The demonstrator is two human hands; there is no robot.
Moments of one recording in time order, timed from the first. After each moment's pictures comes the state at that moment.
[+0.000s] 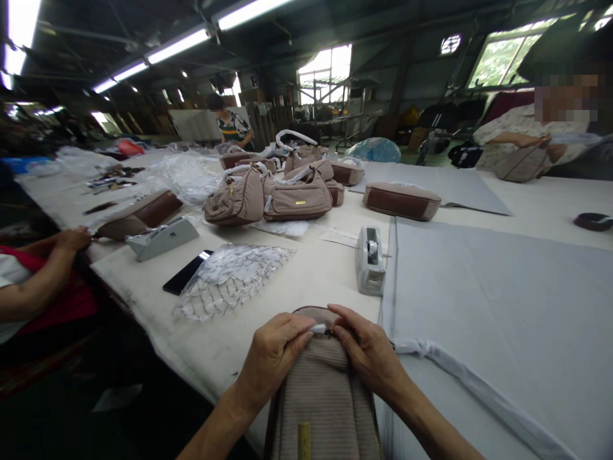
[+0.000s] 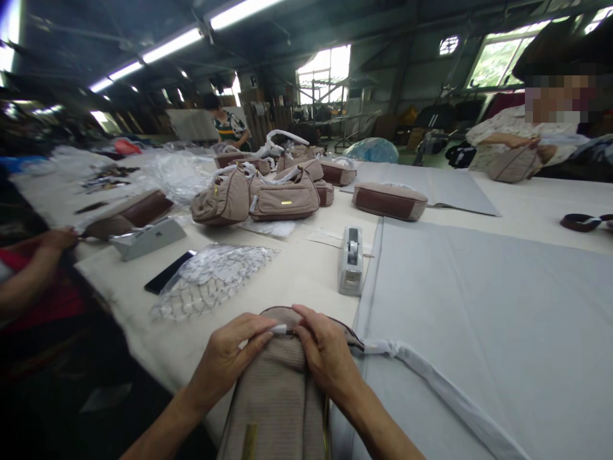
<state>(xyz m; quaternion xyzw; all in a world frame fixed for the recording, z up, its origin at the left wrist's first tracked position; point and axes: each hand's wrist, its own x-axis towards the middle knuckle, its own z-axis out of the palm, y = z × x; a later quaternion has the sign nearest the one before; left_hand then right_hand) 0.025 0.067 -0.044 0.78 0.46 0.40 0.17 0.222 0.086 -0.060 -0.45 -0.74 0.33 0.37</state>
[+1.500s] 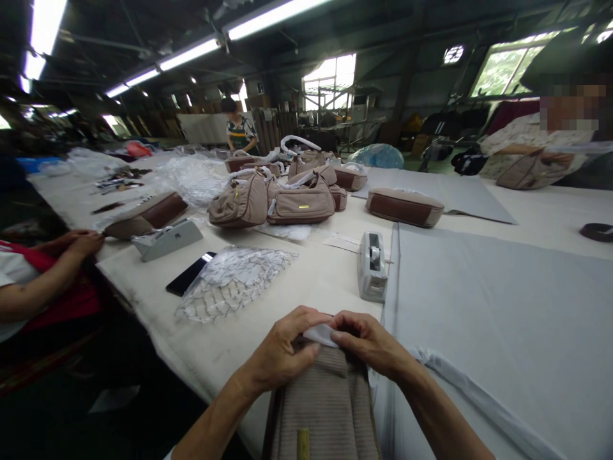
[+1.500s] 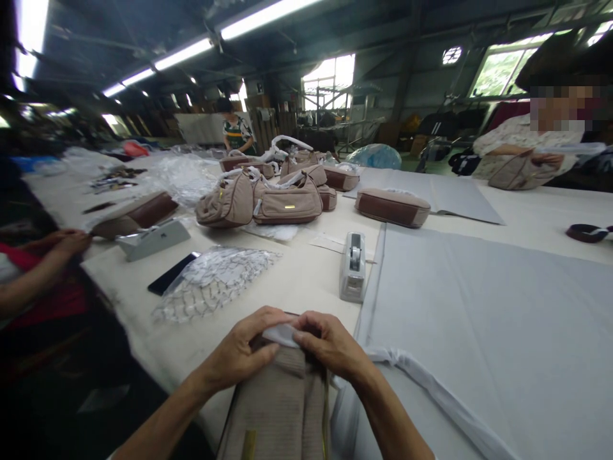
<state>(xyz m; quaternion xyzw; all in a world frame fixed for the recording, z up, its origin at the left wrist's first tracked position) 0.025 0.083 -0.034 0.76 0.38 0.37 0.37 0.232 0.114 -0.048 -0.35 -0.67 0.58 0.29</state>
